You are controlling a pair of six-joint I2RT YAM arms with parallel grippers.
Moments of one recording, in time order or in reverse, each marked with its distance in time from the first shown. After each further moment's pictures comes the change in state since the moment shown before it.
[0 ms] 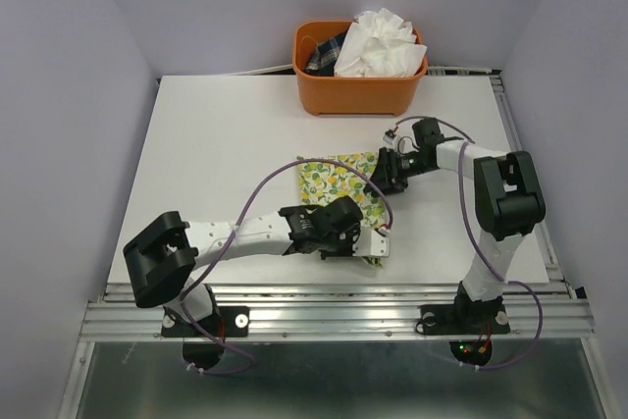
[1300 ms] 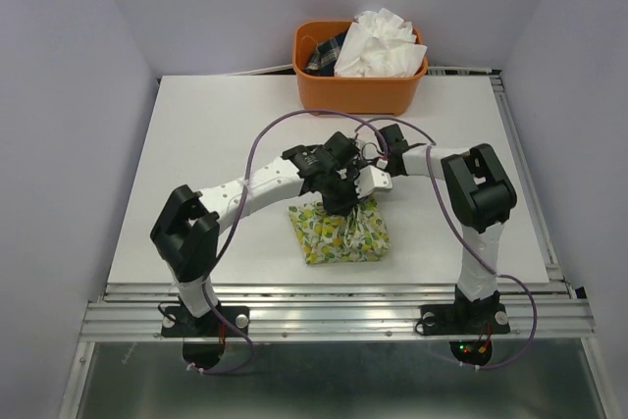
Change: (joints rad) left arm 0.266 0.183 0.425 -0.335 0.309 -0.066; right arm 0.204 0.135 0.127 0.204 0.063 -0.217
